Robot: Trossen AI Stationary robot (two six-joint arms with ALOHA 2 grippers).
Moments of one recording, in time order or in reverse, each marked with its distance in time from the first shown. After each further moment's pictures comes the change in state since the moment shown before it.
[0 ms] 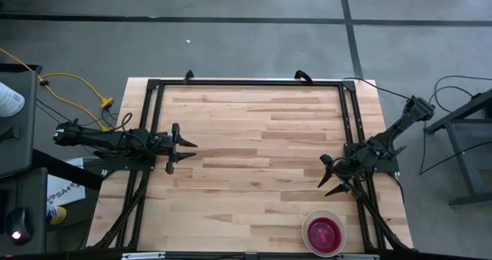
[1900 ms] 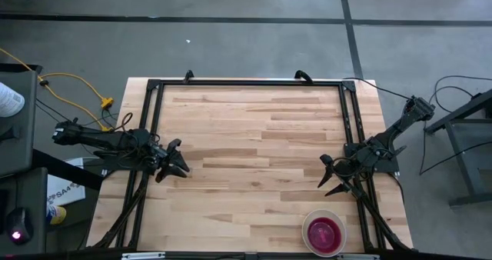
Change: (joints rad) left arm 0.000 0.024 0.001 0.038 0.512 0.860; right arm 0.000 0.000 0.000 0.006 0.000 0.000
